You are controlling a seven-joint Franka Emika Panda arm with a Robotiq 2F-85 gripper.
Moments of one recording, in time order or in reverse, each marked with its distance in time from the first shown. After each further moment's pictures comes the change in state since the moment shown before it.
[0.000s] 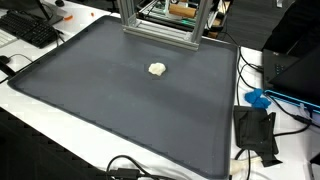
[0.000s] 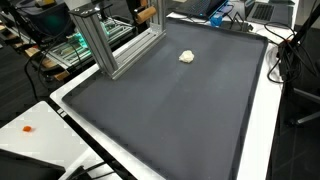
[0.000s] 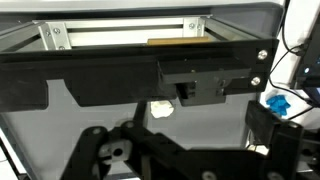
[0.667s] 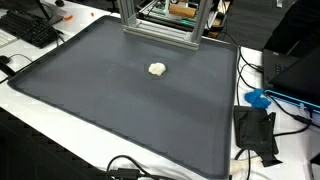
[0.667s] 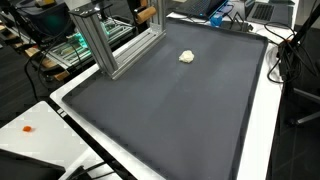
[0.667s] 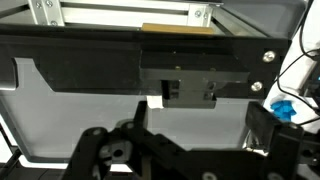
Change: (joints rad) arm 0.041 0.016 0.106 -0.069 -0.018 0.161 0.013
